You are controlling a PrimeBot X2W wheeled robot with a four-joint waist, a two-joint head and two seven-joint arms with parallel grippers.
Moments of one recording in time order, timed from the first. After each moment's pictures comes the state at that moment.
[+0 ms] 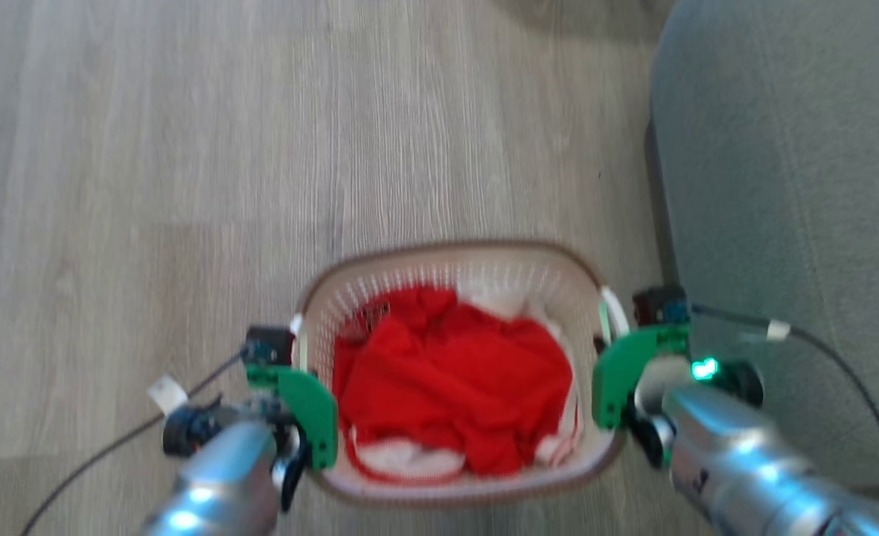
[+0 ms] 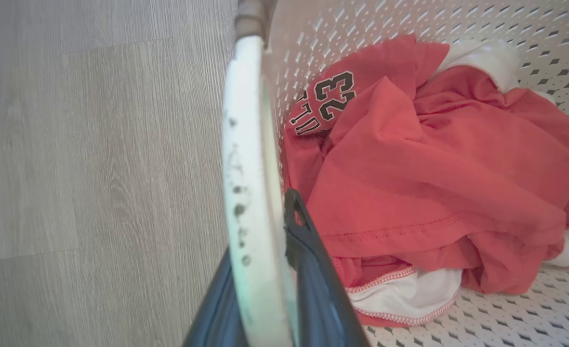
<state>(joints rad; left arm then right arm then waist) -0.61 0.03 -1.02 1.26 -0.93 0.01 -0.16 -0.72 -0.04 1.09 1.27 1.11 0.13 -0.18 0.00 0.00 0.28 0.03</state>
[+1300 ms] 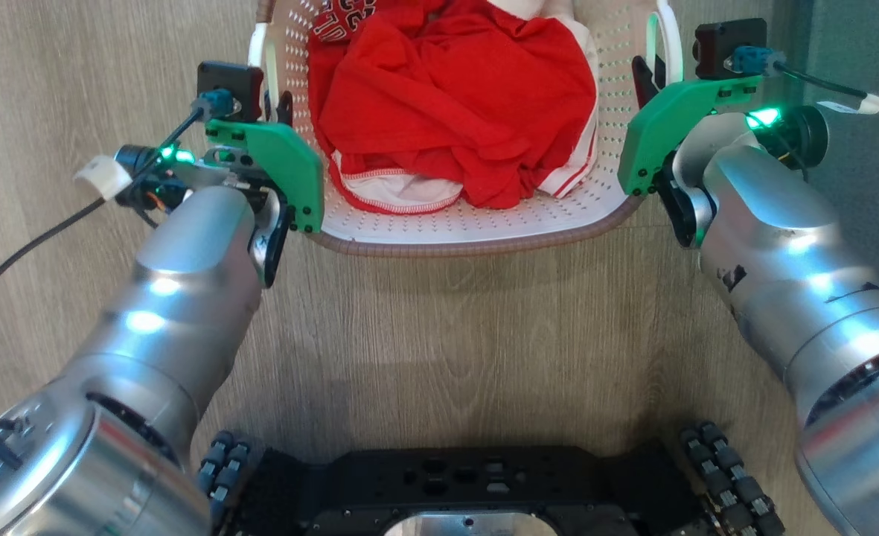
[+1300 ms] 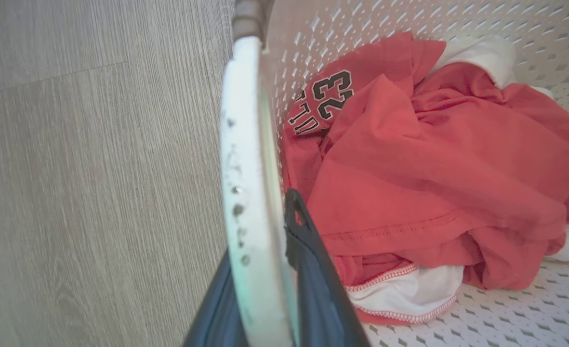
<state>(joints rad) -1.08 0.03 -1.00 1.28 -0.89 0.03 -0.25 -1.15 -0.06 0.81 1.30 0.83 0.13 -0.25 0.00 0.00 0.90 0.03</state>
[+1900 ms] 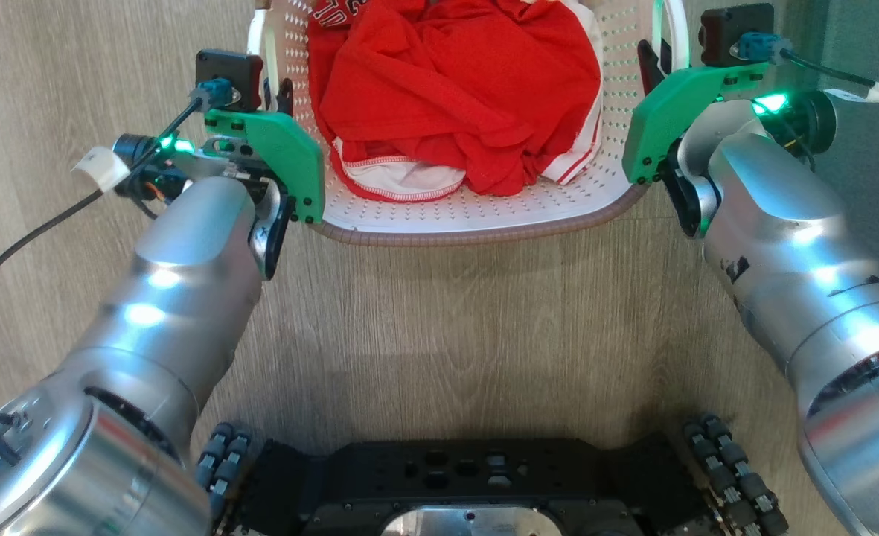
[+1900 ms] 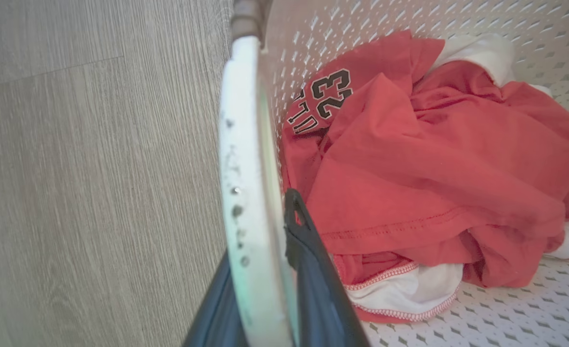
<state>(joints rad) -1.09 0.03 -1.00 1.28 -0.89 0.03 -0.25 -1.16 -0.06 0.72 1.30 0.72 0.13 -0.25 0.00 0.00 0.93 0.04</state>
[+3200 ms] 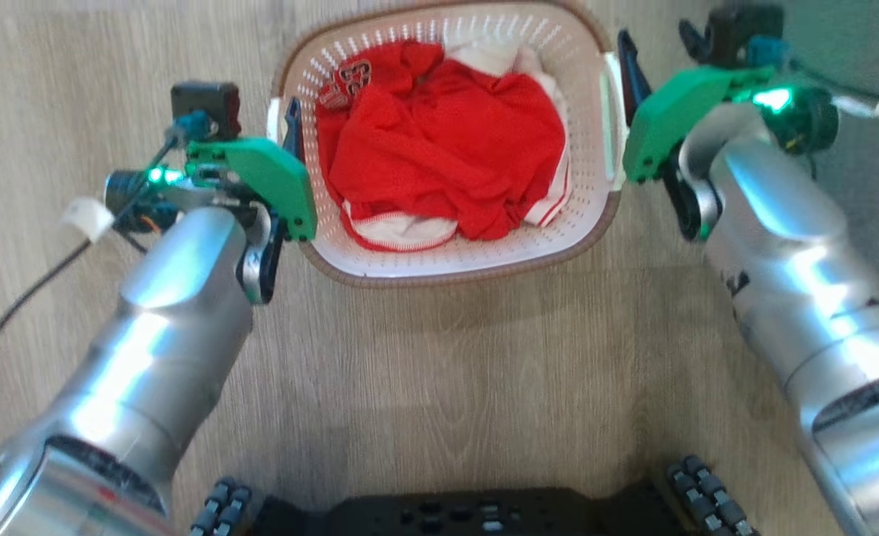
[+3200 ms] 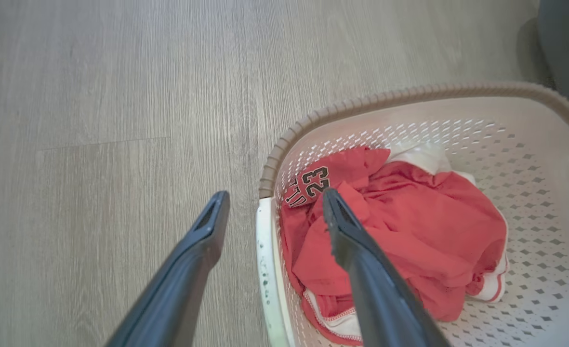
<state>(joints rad) -0.96 0.10 -0.83 1.06 -0.82 0.12 -0.25 -1.08 -0.07 0.50 1.15 0.51 0.13 -0.25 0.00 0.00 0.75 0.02</state>
